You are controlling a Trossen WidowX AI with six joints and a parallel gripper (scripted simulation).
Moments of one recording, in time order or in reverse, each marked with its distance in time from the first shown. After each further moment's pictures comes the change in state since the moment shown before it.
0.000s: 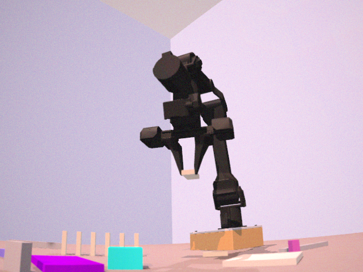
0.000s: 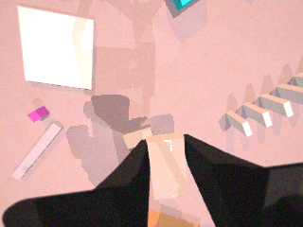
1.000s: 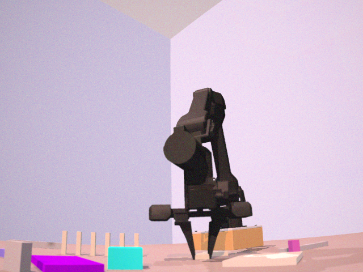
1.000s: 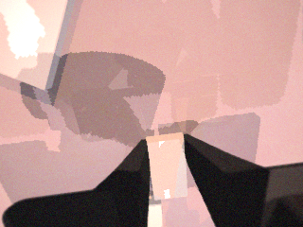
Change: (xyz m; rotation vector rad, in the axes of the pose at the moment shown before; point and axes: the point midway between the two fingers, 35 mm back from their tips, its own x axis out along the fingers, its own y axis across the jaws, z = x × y) arm 0.160 0.018 -0.009 -0.280 0.002 0.004
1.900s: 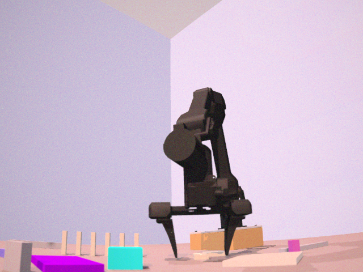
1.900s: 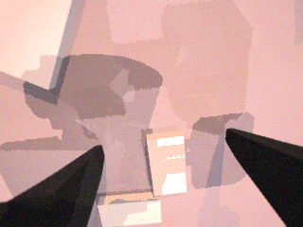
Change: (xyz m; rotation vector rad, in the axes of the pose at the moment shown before) arm -0.004 0.000 0.001 0.000 -0.001 -0.001
